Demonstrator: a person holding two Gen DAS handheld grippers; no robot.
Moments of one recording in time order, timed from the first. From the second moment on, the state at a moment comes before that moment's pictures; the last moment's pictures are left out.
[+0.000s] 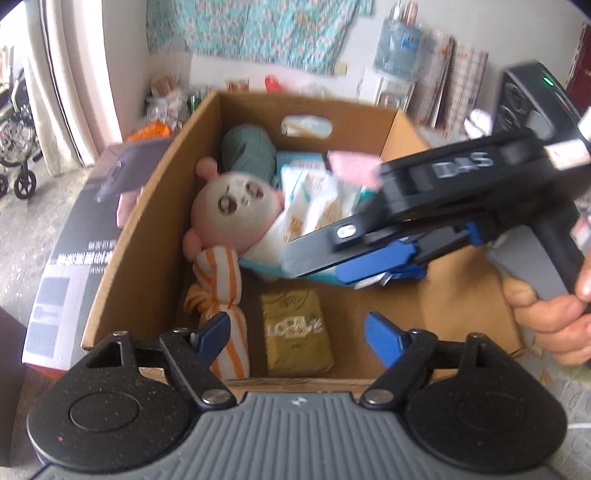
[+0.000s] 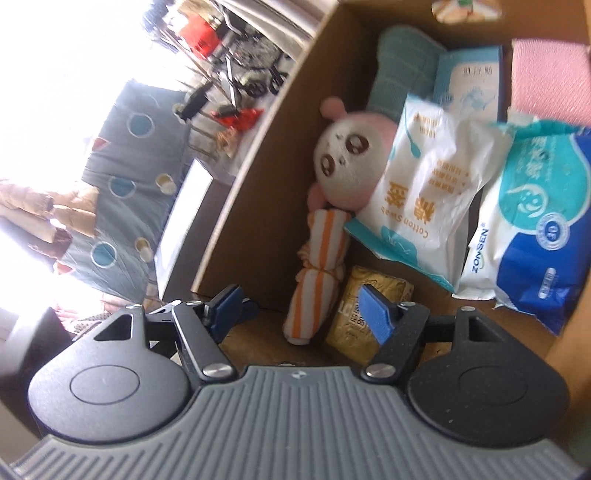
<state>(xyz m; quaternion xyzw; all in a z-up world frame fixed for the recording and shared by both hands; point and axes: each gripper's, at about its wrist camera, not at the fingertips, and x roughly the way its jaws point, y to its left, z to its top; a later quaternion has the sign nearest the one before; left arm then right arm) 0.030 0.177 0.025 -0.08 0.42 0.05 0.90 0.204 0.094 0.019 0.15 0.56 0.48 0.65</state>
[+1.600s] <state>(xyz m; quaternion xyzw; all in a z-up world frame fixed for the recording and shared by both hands) 0.268 -0.164 0.033 0.21 0.34 -0.23 0.89 0.317 -0.330 0.034 0.13 0.41 0.18 0.88</state>
